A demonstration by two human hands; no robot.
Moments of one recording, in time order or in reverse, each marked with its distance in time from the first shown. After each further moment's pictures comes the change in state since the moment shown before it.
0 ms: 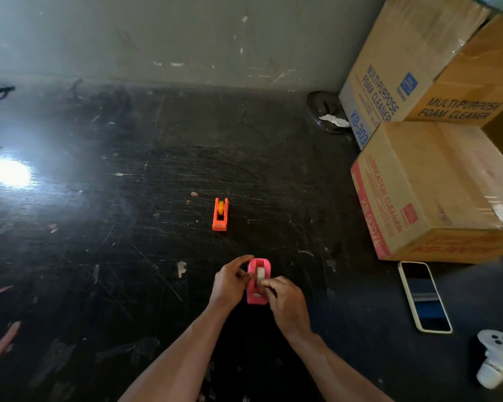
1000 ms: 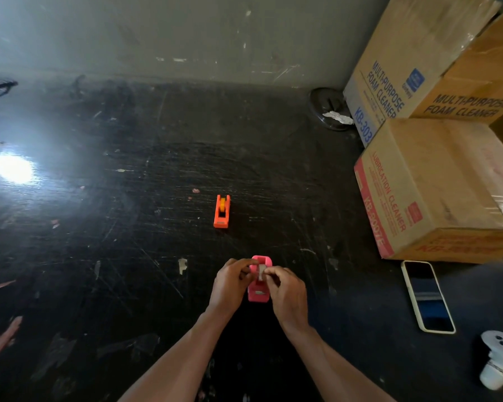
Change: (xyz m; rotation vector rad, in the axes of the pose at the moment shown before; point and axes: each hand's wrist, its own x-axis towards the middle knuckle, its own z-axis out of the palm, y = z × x) left_hand -0.015 -0.006 0.002 0.155 0.065 0.206; right_hand 0.007 -0.010 -0.001 0.115 0.112 0.064
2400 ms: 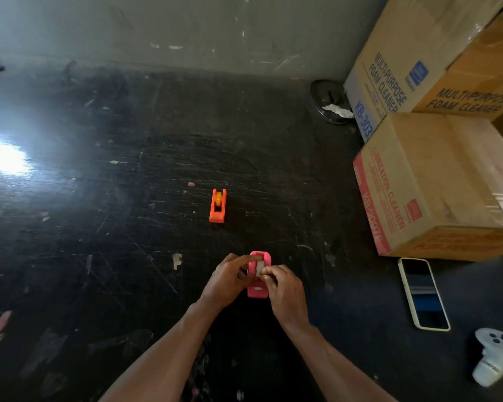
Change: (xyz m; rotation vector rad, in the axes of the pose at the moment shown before) left_hand 0.013 -0.008 -0.003 0.063 -0.160 0.036; right_hand 0.001 0.015 0.000 -0.010 -0.078 0.006
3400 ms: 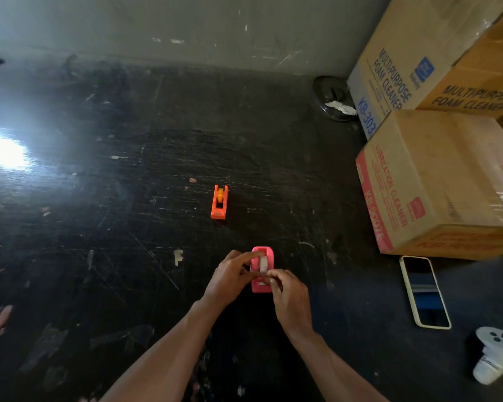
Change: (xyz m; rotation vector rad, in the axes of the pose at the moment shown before) left_hand -0.004 0.004 0.002 0.003 0.022 0.029; right_hand -0.016 0.004 -0.001 0.025 0.037 0.021
